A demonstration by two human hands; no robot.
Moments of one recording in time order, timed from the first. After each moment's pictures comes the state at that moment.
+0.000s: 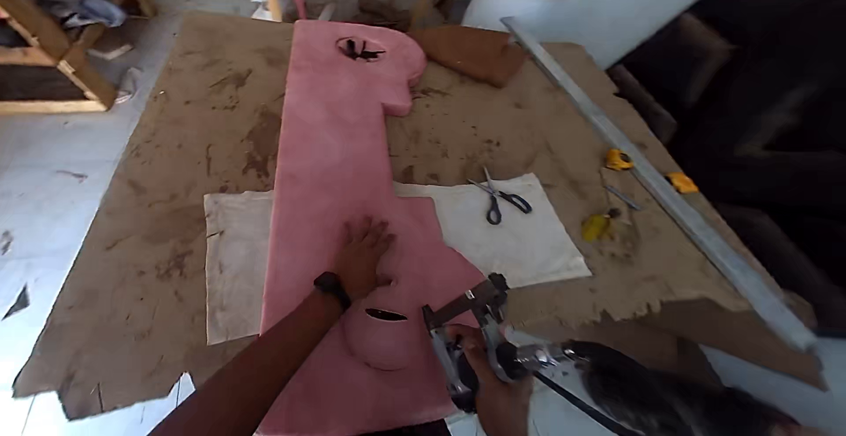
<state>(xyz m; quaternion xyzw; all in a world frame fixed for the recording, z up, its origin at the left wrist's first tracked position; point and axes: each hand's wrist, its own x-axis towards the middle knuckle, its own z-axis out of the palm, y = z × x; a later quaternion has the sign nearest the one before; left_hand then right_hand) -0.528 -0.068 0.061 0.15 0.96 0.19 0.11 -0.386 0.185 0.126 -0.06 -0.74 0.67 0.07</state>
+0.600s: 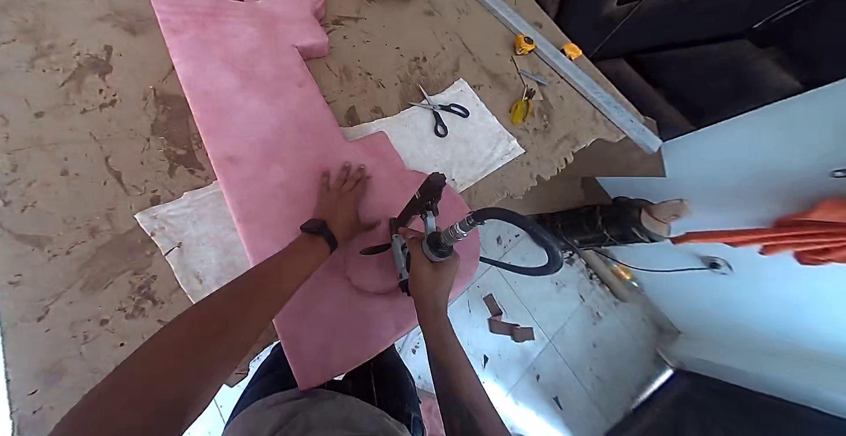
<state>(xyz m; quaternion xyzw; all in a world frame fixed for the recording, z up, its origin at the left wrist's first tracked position) -0.551 -0.075 0.039 0.28 0.94 0.16 0.08 -0.391 0.064 0.102 -0.25 -0.77 0.54 0.24</state>
